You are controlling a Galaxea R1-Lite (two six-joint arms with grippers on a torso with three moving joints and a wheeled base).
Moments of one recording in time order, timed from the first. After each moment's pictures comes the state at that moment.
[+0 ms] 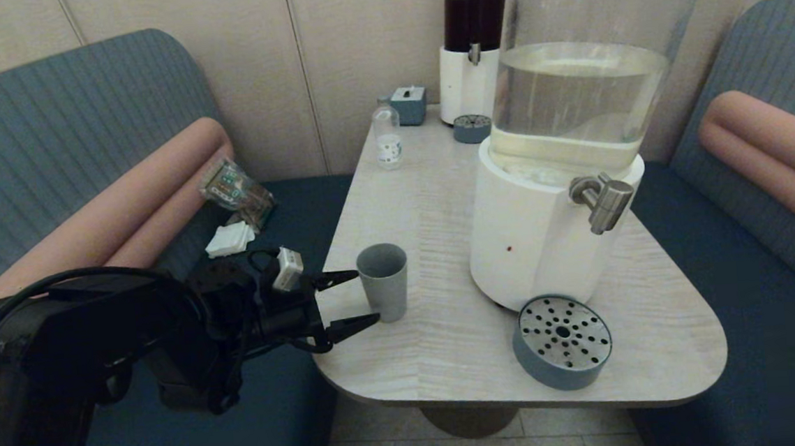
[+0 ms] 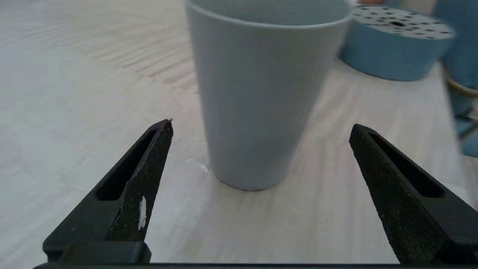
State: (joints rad) left arm -0.14 2.40 -0.93 -1.52 -1.04 0.06; right arm 0.00 0.00 0.00 -0.01 -0.01 0.01
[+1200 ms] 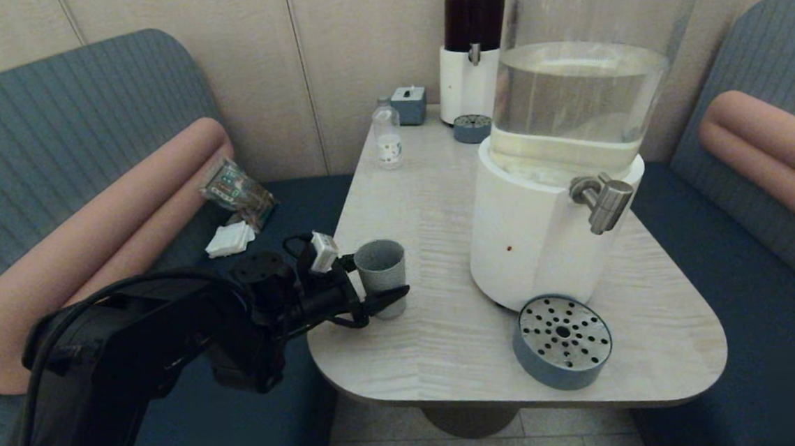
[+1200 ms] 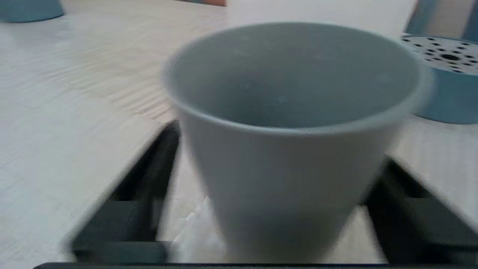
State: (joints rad) left arm -0.24 2.51 -1.16 -1.52 -0.90 0.01; right arm 0.00 0.00 0.00 -0.01 -0.01 0.01
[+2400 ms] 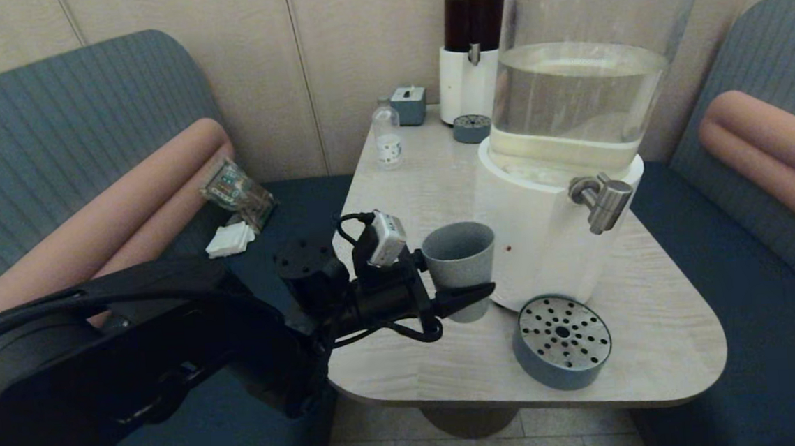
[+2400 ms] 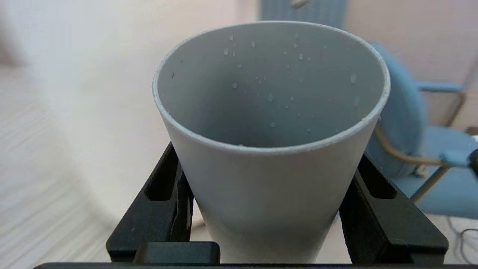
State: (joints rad) left arm -0.54 2.28 -1.02 -1.52 -0.80 -0.03; right arm 0.00 0.00 0.00 -0.01 -0.01 0.01
